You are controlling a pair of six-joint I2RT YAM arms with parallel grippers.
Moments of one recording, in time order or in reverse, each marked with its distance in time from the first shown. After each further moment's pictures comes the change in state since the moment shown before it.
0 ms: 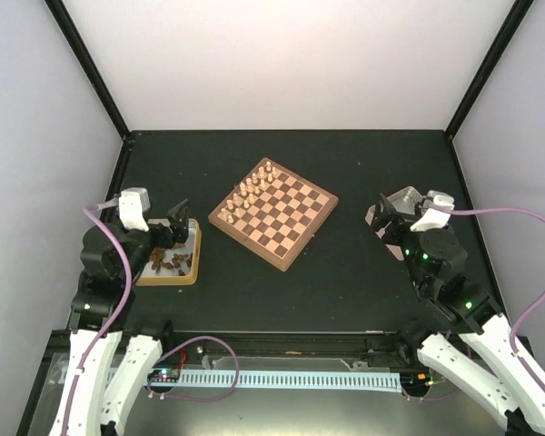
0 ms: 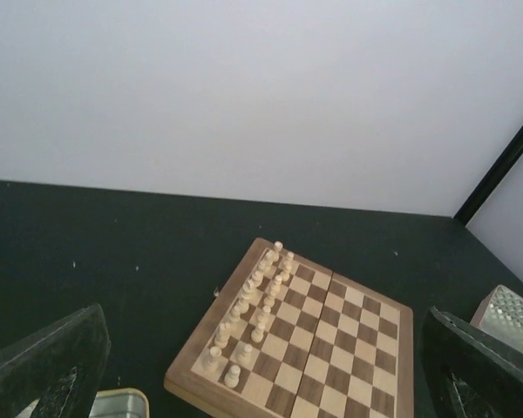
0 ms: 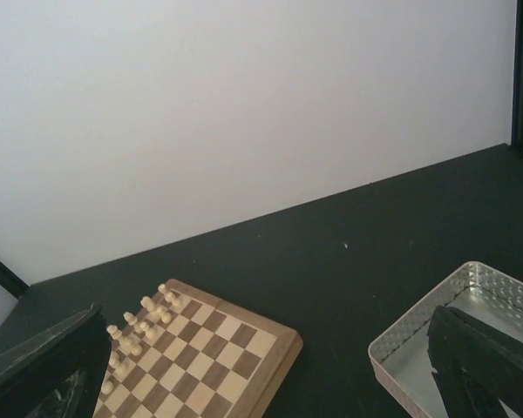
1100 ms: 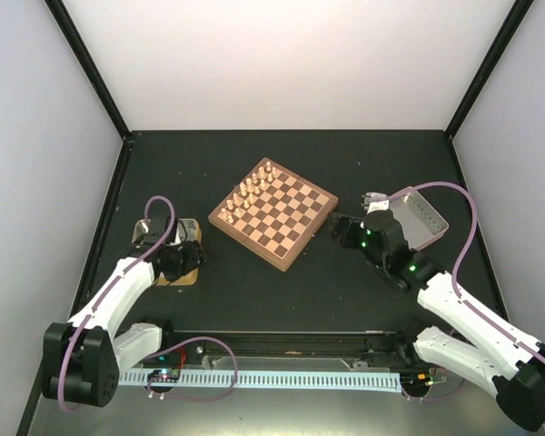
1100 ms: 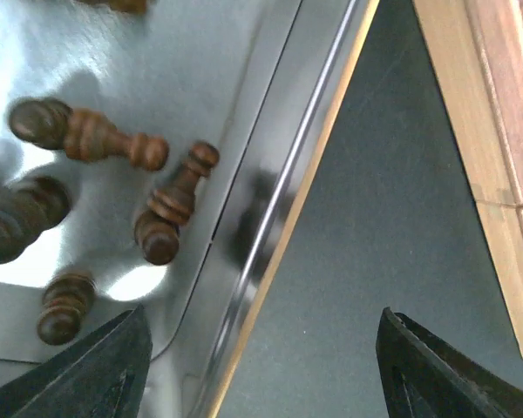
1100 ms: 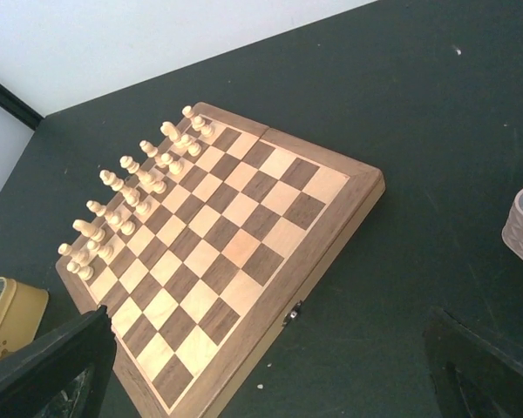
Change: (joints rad) left arm 0.001 0.537 -0.261 -0.178 -0.008 -0.391; right arm 0.000 0.372 -0.118 0.148 -0.313 0.137
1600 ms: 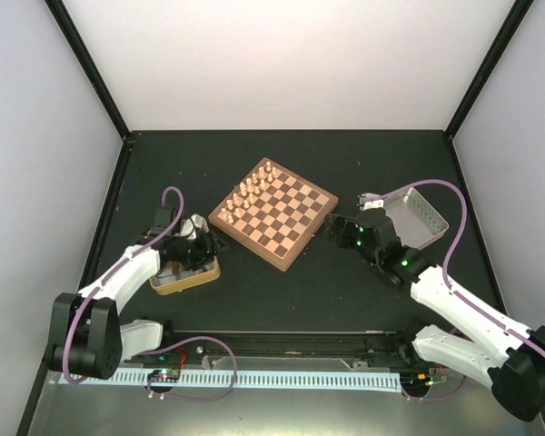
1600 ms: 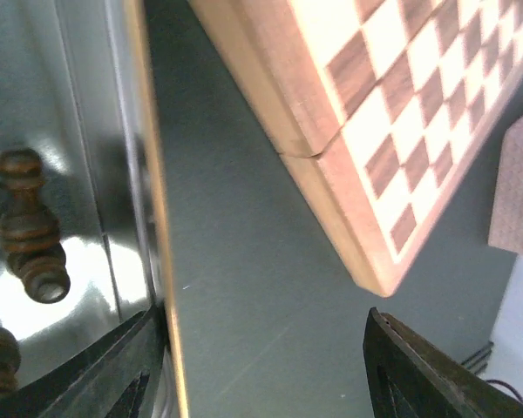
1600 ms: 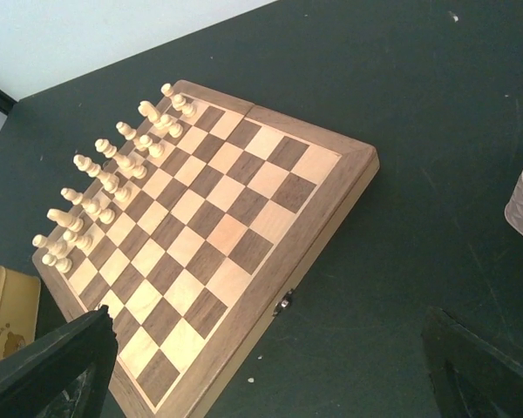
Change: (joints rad) left arm -0.015 0.145 -0.002 0.185 0.385 0.002; right arm 0.000 0.072 -0.003 0.018 0.001 0.028
